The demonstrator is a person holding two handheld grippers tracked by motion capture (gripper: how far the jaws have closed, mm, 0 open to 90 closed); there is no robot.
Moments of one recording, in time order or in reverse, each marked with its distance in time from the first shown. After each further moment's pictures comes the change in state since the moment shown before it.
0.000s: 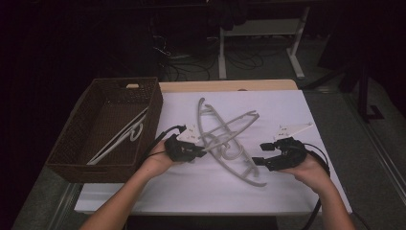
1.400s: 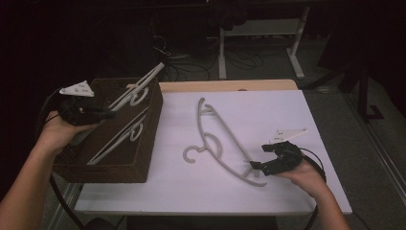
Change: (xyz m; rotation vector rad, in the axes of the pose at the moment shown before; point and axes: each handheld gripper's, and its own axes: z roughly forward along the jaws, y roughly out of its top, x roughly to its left) left arm 0.102 -0.092 -0.221 -0.009 0.290 -0.310; right arm 0.003 -0.010 0.015 0.015 -0.065 0.029
